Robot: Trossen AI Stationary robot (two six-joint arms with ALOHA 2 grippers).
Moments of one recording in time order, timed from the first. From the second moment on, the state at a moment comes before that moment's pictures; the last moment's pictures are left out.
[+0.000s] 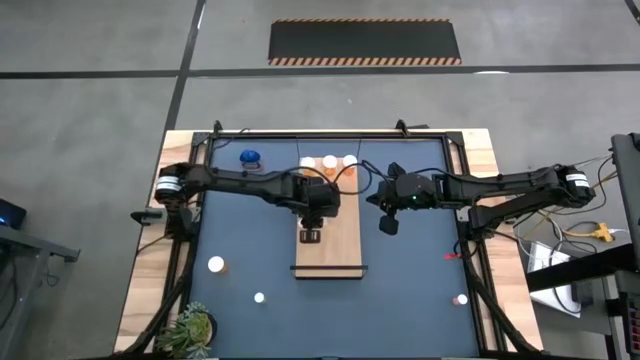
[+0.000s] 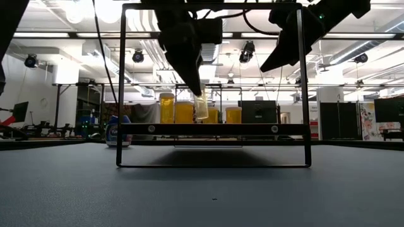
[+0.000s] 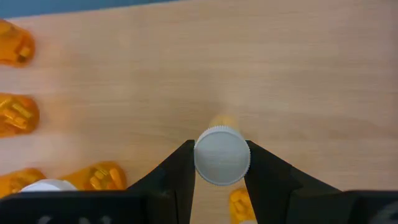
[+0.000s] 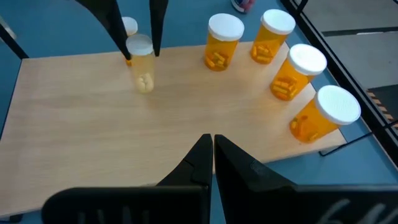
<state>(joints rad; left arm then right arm) 0.02 1.85 1.56 -0.87 -0.08 0.09 -0.03 1.15 0.77 -0.27 0.16 0.02</state>
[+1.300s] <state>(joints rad) 0.02 1.84 1.53 -0.85 -0.01 0.09 -0.03 1.15 0.77 -0.27 0.16 0.03</state>
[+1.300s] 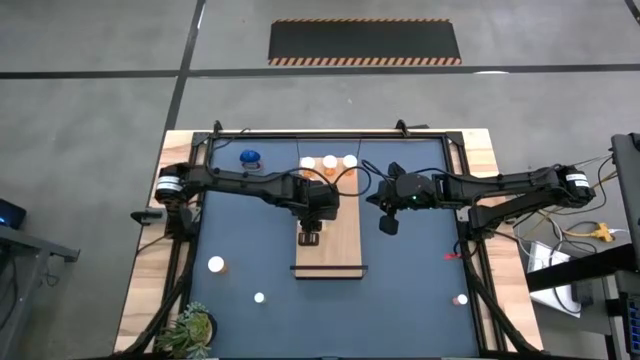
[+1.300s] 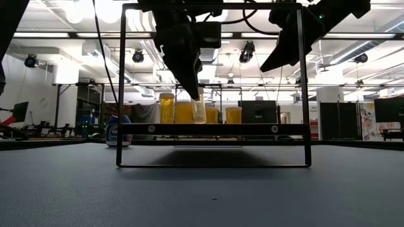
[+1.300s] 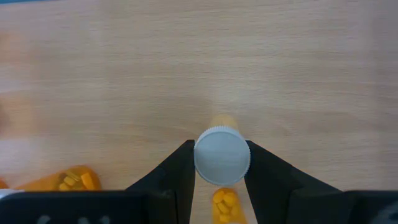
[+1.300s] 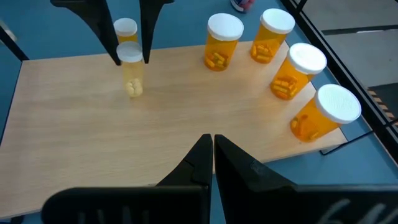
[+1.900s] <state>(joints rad) 0.01 1.79 1.54 -0.86 -0.01 0.12 -0.03 1.15 0.77 -0.27 0.16 0.02</state>
